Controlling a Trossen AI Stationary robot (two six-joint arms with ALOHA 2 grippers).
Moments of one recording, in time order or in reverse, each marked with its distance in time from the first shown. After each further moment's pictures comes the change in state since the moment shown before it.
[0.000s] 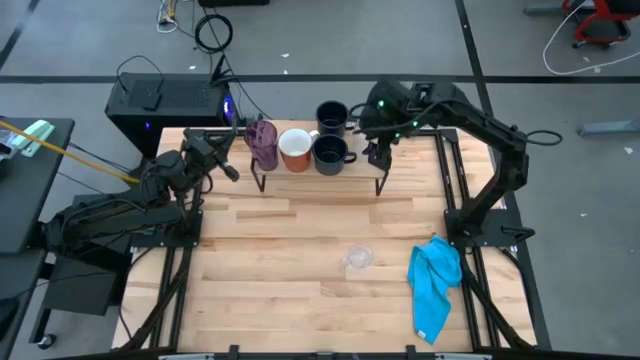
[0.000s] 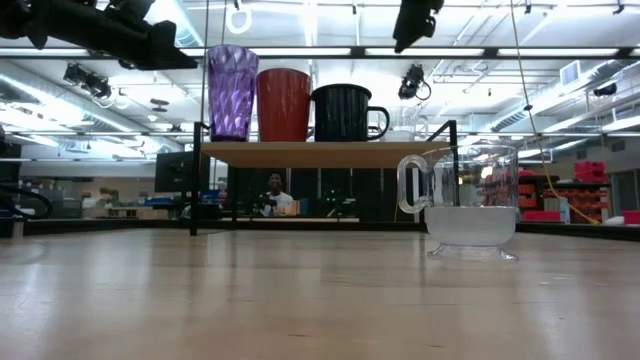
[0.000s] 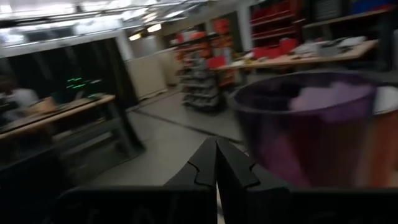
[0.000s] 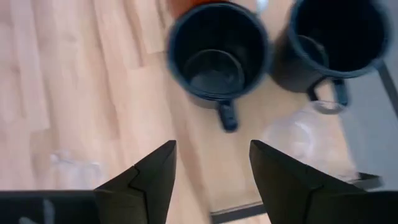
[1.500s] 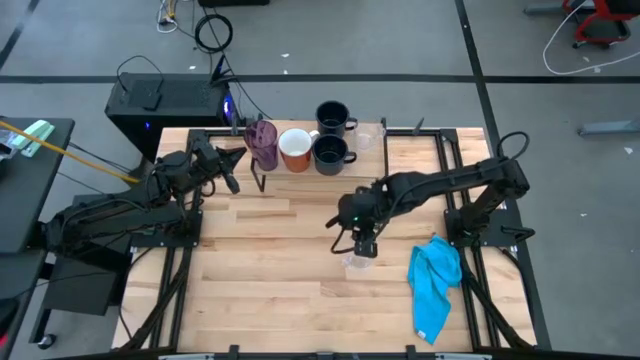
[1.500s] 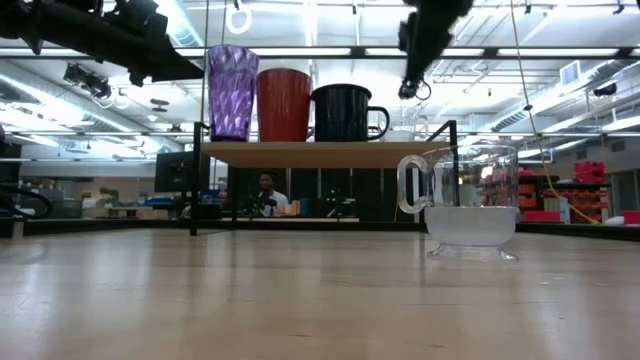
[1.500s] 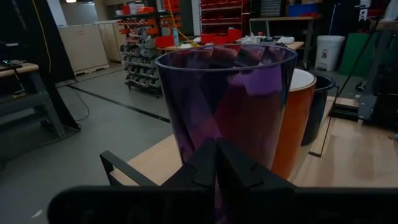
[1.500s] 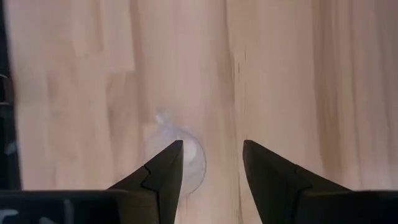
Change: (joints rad) left arm -0.001 0.000 0.000 -0.120 0.220 -0.194; right arm 0.532 0.044 -0.430 0.306 0.069 0.361
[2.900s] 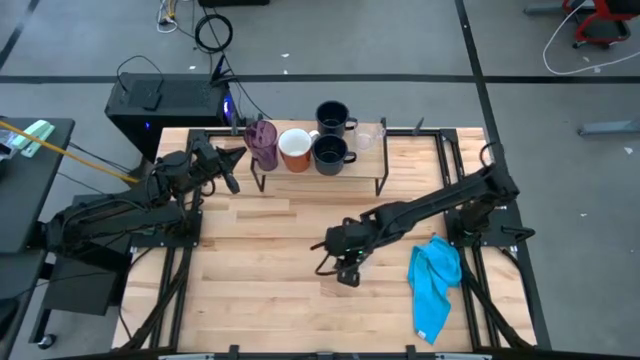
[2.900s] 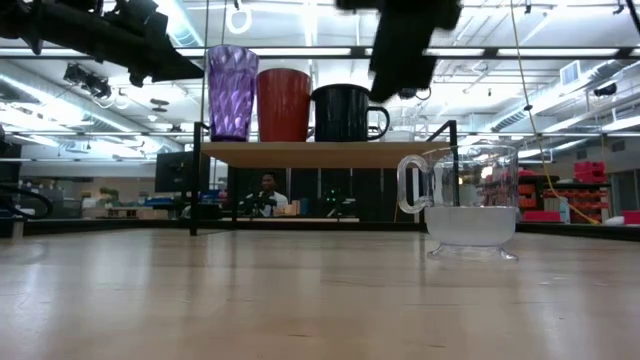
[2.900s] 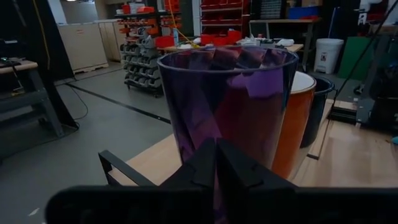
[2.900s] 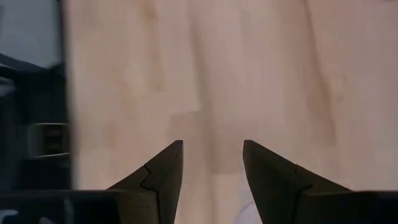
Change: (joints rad) left arm 0.000 0.000 0.000 0.002 0.000 -0.016; right arm 0.107 0.099 -0.137 0.392 -0.050 0.230
